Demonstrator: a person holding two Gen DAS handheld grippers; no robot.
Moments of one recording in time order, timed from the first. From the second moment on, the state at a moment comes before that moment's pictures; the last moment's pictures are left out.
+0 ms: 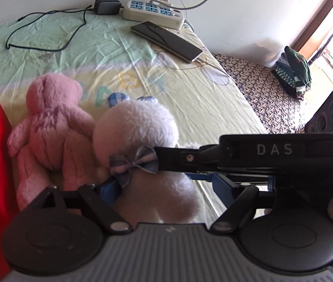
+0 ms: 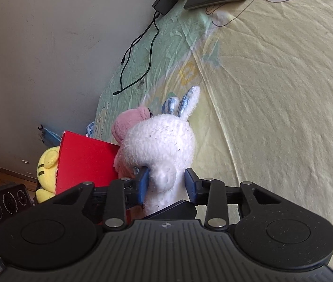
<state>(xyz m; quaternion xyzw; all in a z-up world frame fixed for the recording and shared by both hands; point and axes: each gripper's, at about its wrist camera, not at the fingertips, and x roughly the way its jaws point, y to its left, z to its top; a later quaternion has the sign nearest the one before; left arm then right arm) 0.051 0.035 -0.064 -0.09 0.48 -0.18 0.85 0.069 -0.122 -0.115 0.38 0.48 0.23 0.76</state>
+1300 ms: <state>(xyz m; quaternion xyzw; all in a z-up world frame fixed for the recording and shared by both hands) -0.117 0.031 -0.001 -0.06 0.45 -0.12 0.88 -0.061 -0.088 -0.042 0.28 0.47 0.37 0.75</state>
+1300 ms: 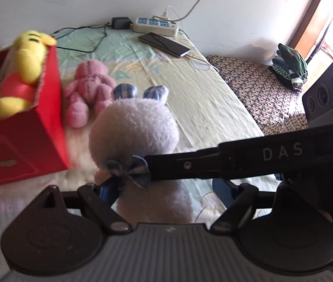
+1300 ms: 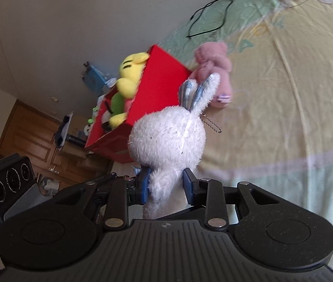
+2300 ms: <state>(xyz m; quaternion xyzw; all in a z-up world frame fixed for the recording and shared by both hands) -0.126 0.195 0.077 -0.04 0.31 -0.16 0.94 -0.048 0.066 0.052 0.22 0.33 0.39 0.83</state>
